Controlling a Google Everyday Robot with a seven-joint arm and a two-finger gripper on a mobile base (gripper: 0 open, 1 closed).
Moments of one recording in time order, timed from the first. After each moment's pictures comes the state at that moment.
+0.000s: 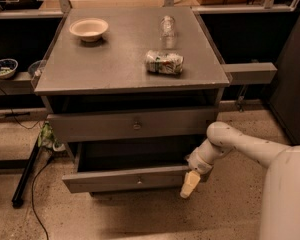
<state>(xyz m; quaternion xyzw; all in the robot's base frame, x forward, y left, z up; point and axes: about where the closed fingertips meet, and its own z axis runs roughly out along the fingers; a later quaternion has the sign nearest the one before) 0.556 -0.144 0.420 -0.57 0.78 0.25 0.09</state>
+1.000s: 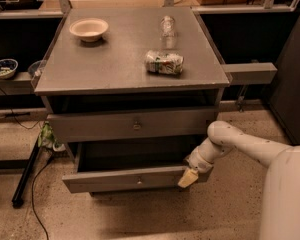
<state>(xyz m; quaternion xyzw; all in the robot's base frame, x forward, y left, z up) 0.556 -0.144 0.420 -0.57 0.78 0.25 0.09</state>
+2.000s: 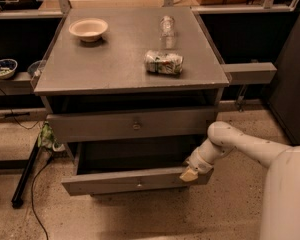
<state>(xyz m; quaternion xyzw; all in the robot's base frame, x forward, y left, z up) 0.556 -0.144 0.420 -0.57 0.78 0.25 0.09</state>
